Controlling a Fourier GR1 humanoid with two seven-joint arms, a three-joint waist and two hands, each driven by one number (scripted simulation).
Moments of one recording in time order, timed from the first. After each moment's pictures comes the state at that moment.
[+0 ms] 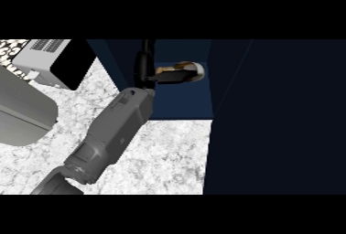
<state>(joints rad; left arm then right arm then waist) -1.04 0.01 -0.28 -0.39 0.65 0.46 -0.64 0.27 -0.07 0.29 -2.51 -0.12 0.18 0.39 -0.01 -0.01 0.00</state>
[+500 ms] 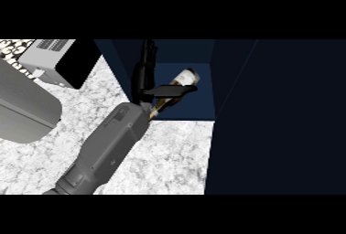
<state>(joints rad) -0.83 0.04 -0.35 -0.73 0.62 0.47 -0.55 0.28 -0.09 0.28 -2.51 -0.11 0.17 0.39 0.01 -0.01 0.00</state>
